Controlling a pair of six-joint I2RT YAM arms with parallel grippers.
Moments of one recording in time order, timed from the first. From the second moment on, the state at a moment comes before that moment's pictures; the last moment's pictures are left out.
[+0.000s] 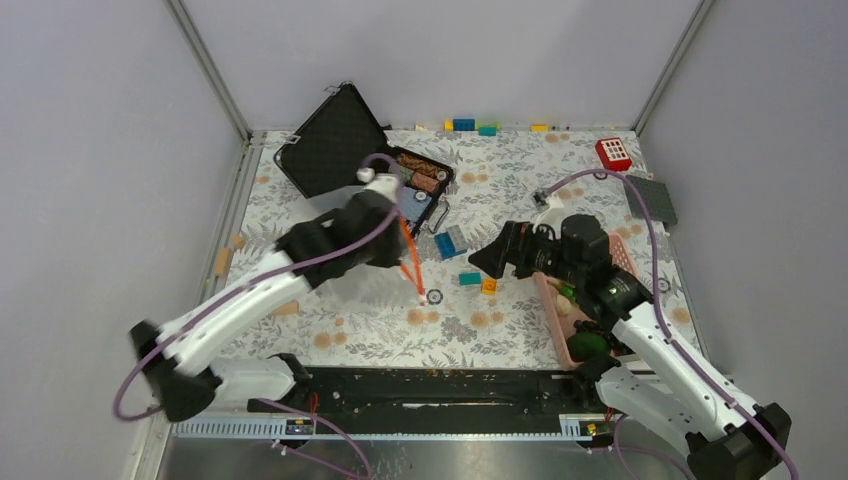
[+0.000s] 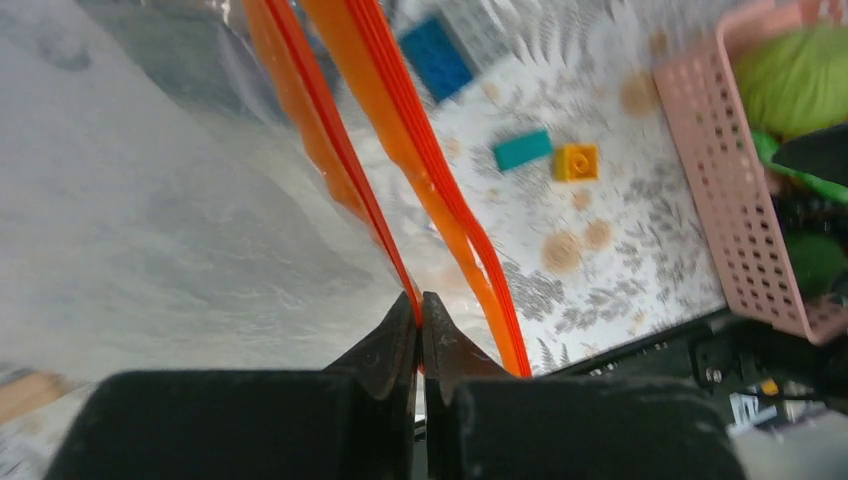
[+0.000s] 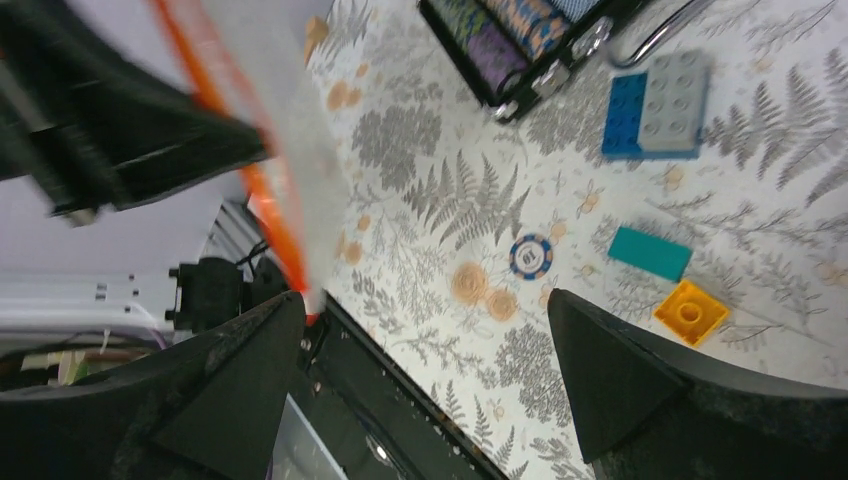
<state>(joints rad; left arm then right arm) -0.85 1.11 1.25 -0.89 -0.29 -0.58 0.50 0.84 0.77 -0.29 -0.36 0.60</state>
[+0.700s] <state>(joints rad) -0.85 1.43 1.18 -0.52 0.18 -0.52 0.62 1.03 0.60 -0.04 -0.09 0.75</state>
